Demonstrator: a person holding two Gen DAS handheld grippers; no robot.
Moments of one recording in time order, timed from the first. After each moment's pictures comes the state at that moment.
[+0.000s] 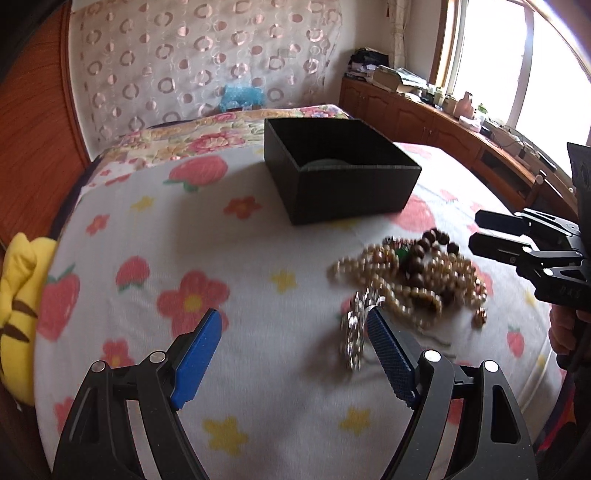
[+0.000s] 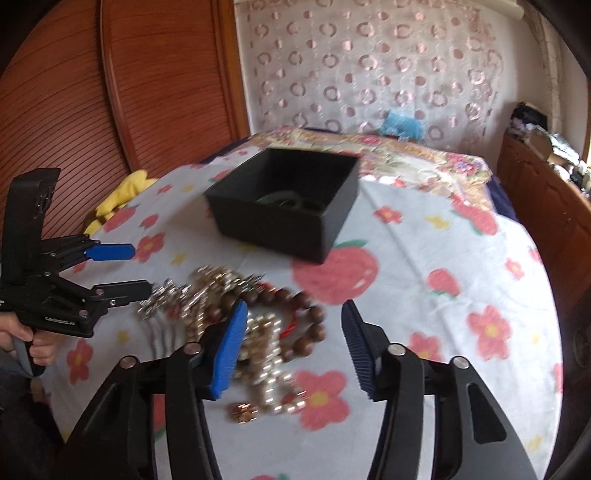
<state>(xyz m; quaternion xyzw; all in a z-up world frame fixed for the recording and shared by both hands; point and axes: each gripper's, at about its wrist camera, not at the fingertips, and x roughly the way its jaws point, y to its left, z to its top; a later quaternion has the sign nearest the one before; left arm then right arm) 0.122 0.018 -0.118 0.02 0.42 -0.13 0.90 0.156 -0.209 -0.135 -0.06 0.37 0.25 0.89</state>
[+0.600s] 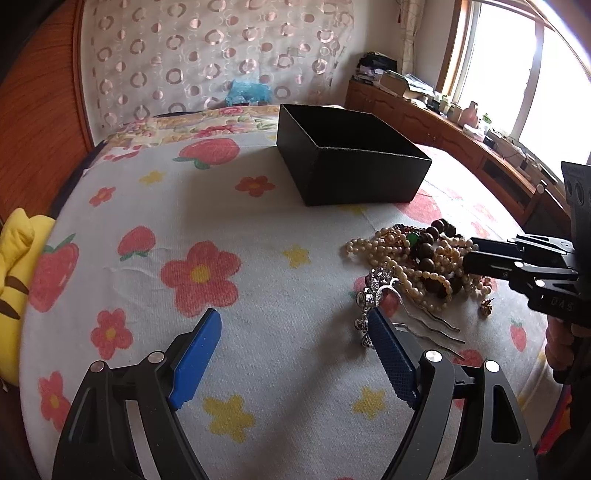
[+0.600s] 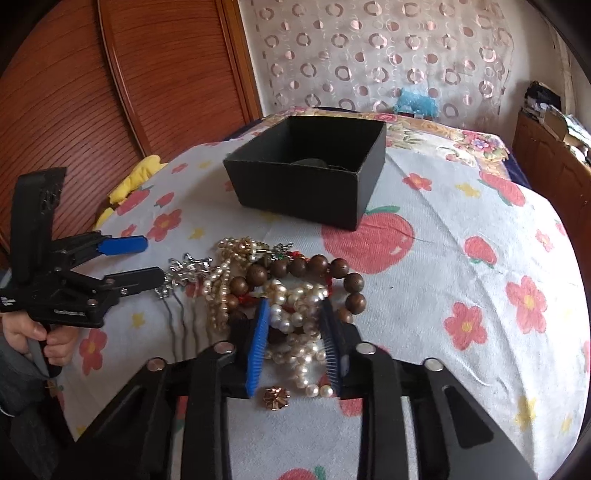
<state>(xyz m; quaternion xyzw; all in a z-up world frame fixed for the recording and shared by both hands) 0.115 0.031 -0.131 0.00 0.42 -0.12 0.90 0.152 -0.199 -0.151 -0.04 0.41 0.27 0.87</state>
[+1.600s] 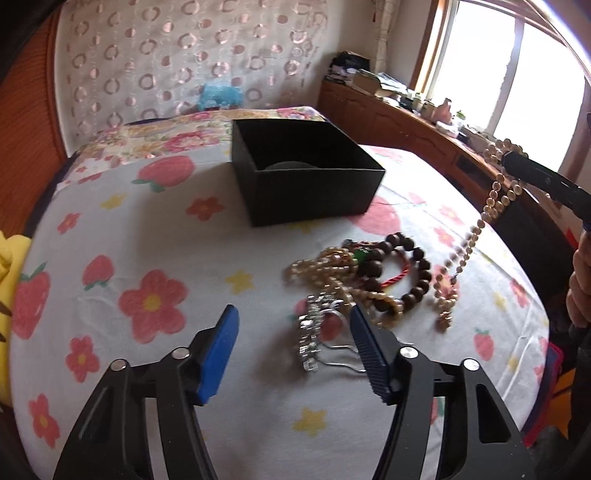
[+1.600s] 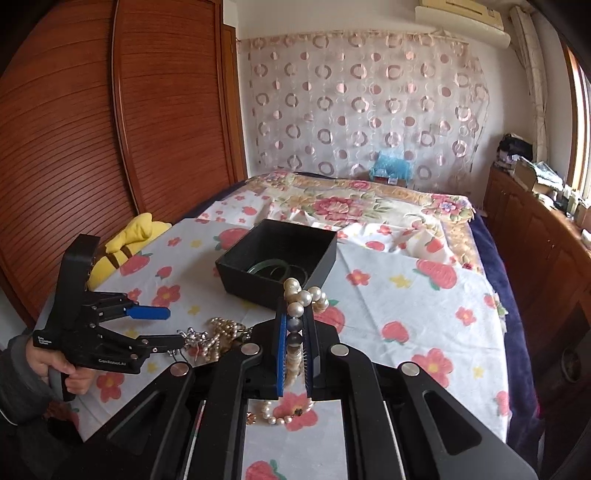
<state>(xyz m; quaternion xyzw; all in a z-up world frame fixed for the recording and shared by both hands) 0.121 0.000 -0.115 0.00 0.42 -0.18 0.89 0.130 -0.247 -0.050 -0.05 0.29 0.24 0.93</state>
